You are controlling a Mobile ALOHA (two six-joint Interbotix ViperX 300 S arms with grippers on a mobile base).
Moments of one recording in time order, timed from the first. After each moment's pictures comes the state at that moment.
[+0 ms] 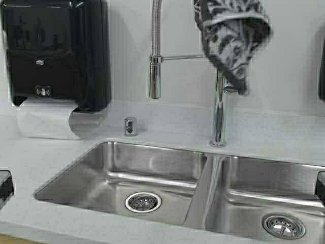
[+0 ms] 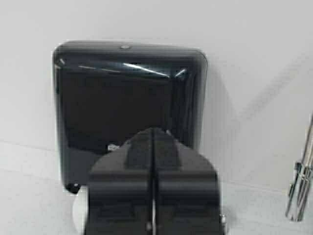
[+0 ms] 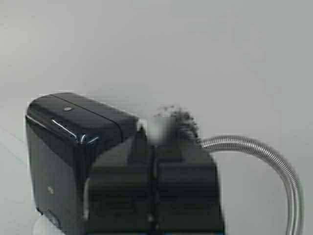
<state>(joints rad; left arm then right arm) 0.00 -1.19 1.33 0.00 -0.30 -0.06 0.53 -0.54 0.56 0.17 -0.22 -0.19</state>
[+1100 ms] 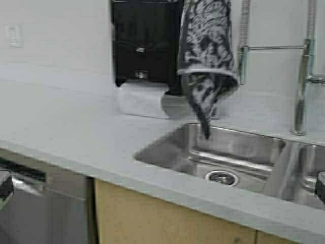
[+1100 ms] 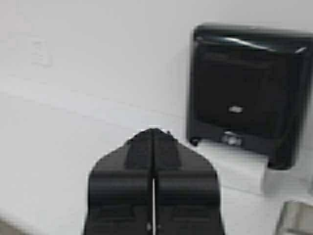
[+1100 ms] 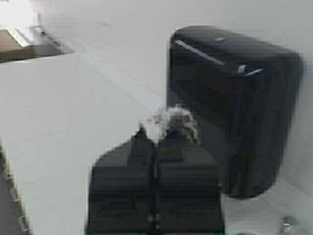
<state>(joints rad) 0.00 -1.18 1.33 0.00 -0.30 -0.06 0.54 -0.50 0.73 0.17 -0.29 -0.19</state>
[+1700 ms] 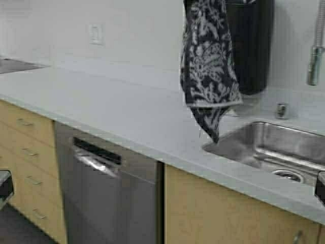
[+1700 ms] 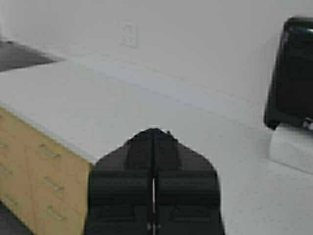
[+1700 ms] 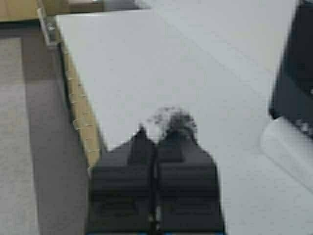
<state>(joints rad) 0.00 -1.17 1.33 0.00 -0.27 -0.09 0.53 -0.39 0.79 0.17 -0.35 -0.19</state>
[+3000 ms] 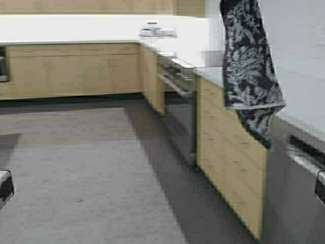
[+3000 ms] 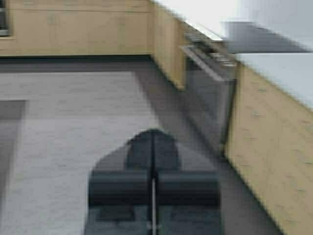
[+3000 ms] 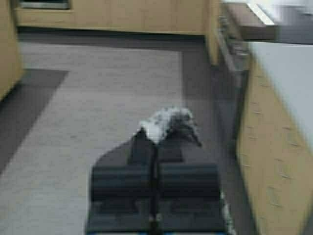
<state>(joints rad) 0.00 -1.11 1.31 0.00 -0.25 -0.08 0.38 -0.37 0.85 0.17 -0.46 -0.19</state>
